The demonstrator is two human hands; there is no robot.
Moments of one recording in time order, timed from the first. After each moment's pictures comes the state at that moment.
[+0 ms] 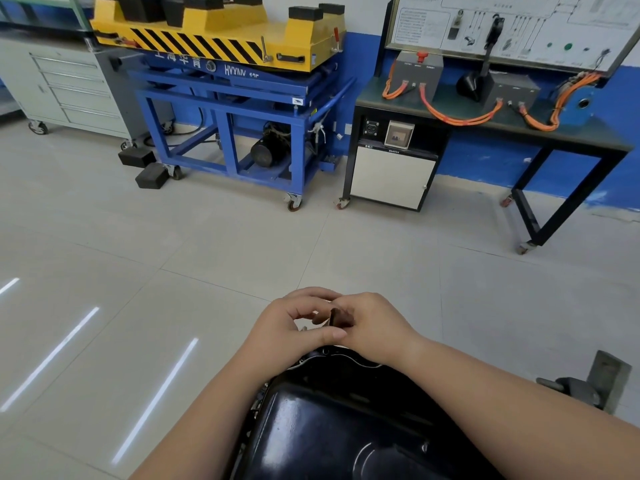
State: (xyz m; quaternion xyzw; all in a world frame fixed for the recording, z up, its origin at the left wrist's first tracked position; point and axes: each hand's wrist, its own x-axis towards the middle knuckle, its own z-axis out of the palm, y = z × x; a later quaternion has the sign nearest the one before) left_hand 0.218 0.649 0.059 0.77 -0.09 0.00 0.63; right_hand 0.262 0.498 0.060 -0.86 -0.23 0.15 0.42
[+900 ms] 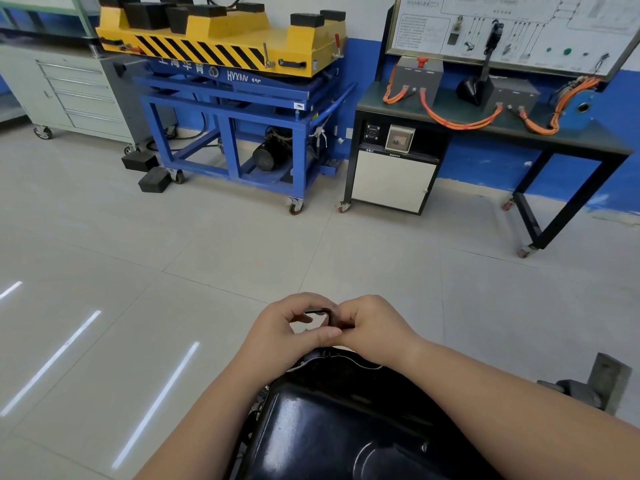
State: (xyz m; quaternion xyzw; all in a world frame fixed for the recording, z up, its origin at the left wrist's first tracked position) left_hand 0.215 0.654 0.053 0.79 -0.08 0.03 0.61; right_hand 0.264 0.500 0.055 -0.87 -0.23 0.15 0.41
